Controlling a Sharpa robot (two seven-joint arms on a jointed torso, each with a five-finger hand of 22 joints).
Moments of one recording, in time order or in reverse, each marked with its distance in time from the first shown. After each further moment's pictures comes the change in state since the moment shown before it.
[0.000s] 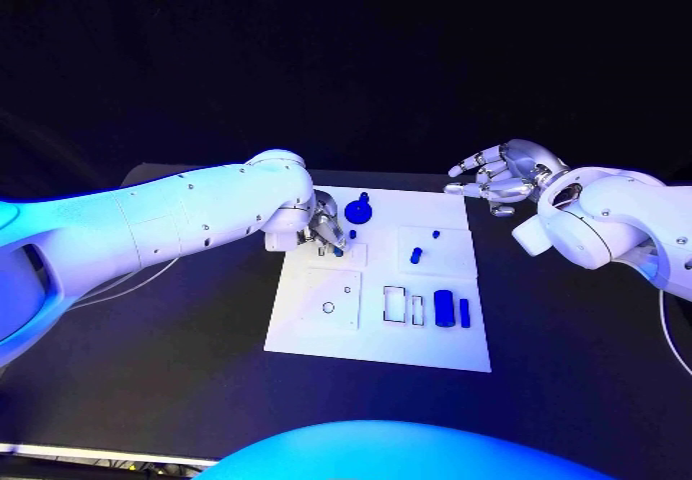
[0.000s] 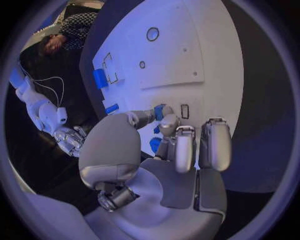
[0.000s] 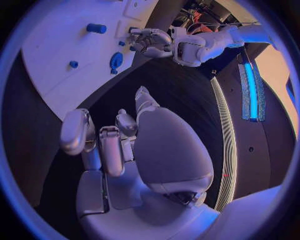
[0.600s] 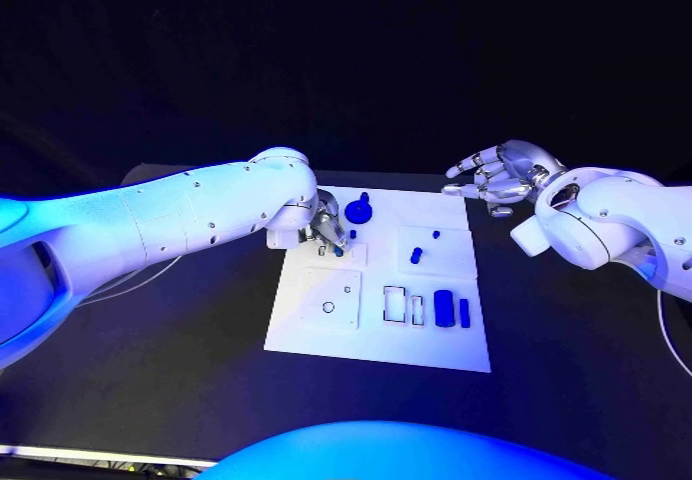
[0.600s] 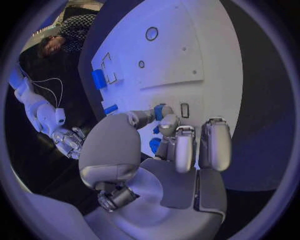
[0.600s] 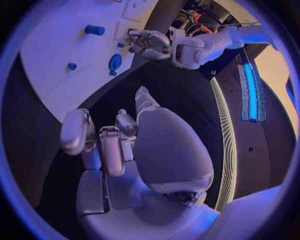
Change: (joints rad) left arm 0.005 0.026 -0.001 -0.031 -0.010 0.029 -0.003; left_hand 0.000 0.000 -0.003 -0.003 -0.004 0.009 -0.008 0.000 0.002 0.002 0.002 -0.001 0.000 0.000 0.000 0.000 0.000 0.000 0.000 0.000 0.000 0.002; right arm 0.000 0.001 0.000 0.004 -0.004 0.004 0.000; right_hand 0.000 0.000 0.000 0.000 0.000 0.000 0.000 0.000 0.000 0.000 0.000 0.000 0.000 0.000 0.000 0.000 0.000 0.000 0.000 0.000 0.000 0.000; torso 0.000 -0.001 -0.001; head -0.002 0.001
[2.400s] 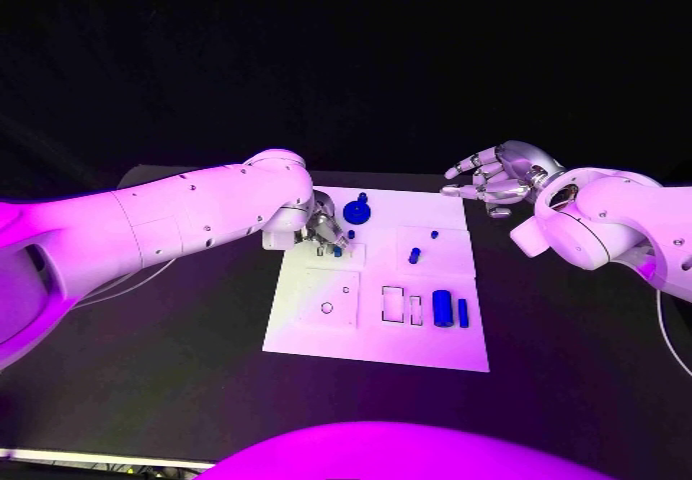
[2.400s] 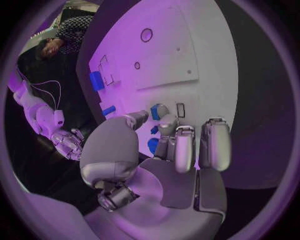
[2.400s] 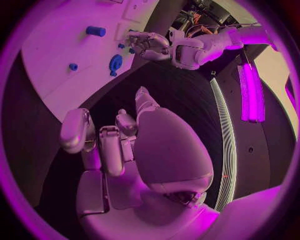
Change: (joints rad) left arm -0.002 -0.011 -0.002 0.007 -0.023 0.003 0.003; left_hand -0.109 -0.020 -0.271 0.047 0.000 0.027 -0.012 -0.024 0.005 0.000 0.000 -0.003 0.001 0.000 0.000 0.000 0.000 0.000 0.000 0.000 0.000 0.001; right arm 0.000 -0.006 0.000 0.006 -0.006 0.003 0.000; right_hand -0.004 0.004 0.000 0.000 0.000 0.000 0.000 0.000 -0.001 -0.004 0.004 0.000 -0.004 0.000 0.000 -0.008 0.000 0.000 -0.007 0.000 -0.012 -0.008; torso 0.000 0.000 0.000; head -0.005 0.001
